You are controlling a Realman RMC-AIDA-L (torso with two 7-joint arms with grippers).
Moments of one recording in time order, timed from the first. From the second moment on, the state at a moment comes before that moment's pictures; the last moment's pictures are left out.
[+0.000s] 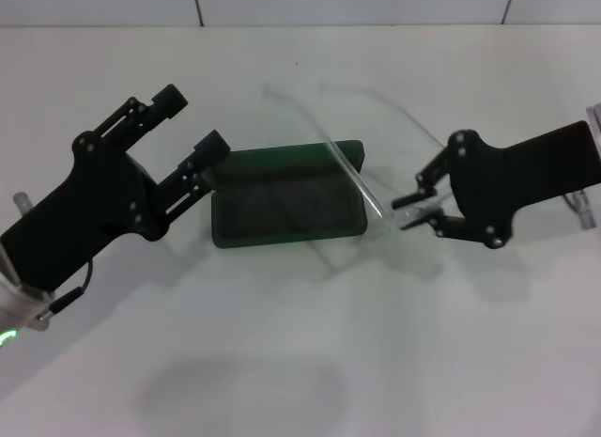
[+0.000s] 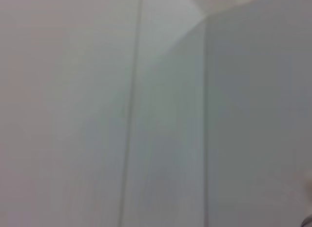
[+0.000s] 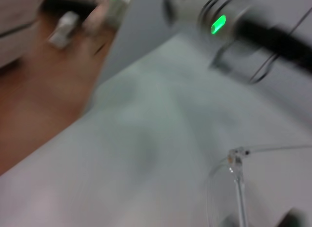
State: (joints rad) left arm -0.26 -2.08 1.18 0.35 0.96 1.74 -0.71; right arm 0.66 2.02 -1.09 -0.96 -1.97 -1.66 0.82
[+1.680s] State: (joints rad) left arm -0.52 -2.00 1.18 0.37 1.20 1.72 -1.29; right arm 0.67 2.03 -1.32 -0.63 -1.47 -1.52 0.40
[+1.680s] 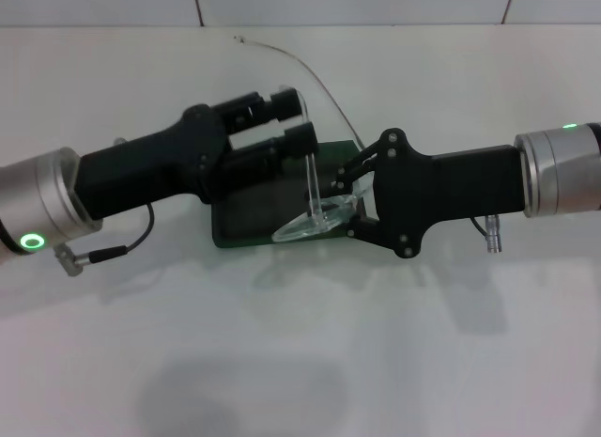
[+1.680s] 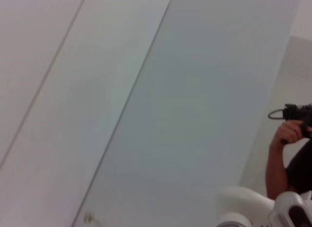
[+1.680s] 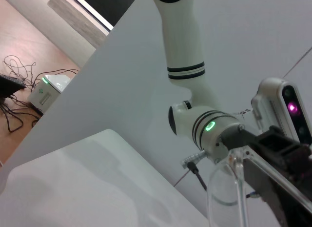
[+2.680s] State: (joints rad) left arm -0.50 -2.00 1.09 0.42 1.34 1.70 -1.33; right arm 0.67 2.03 -1.36 -0.63 -1.45 -1.52 0.40
